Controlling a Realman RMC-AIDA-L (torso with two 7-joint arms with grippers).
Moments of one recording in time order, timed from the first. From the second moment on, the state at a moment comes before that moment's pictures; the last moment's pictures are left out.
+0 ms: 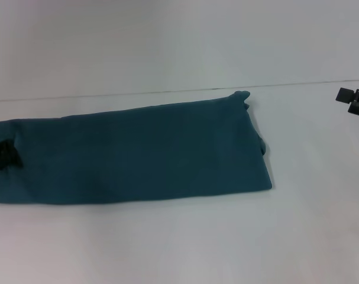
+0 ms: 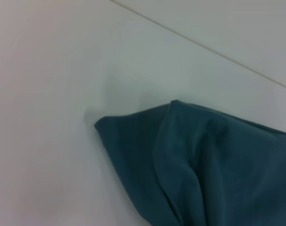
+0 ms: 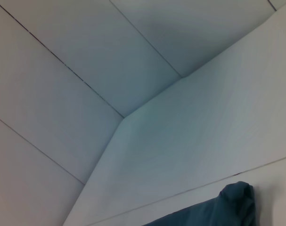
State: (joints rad) left arm -0.84 -1.93 0.58 0.53 2.82 0.97 -2.85; right arm 0.44 1.89 -0.57 -0.65 -1.79 -1.42 2.07
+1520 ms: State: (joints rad) left arm -0.84 -1.97 0.59 0.74 2.53 1.27 -2.77; right arm 0.43 1.89 -0.56 -0.65 -1.79 -1.42 2.08
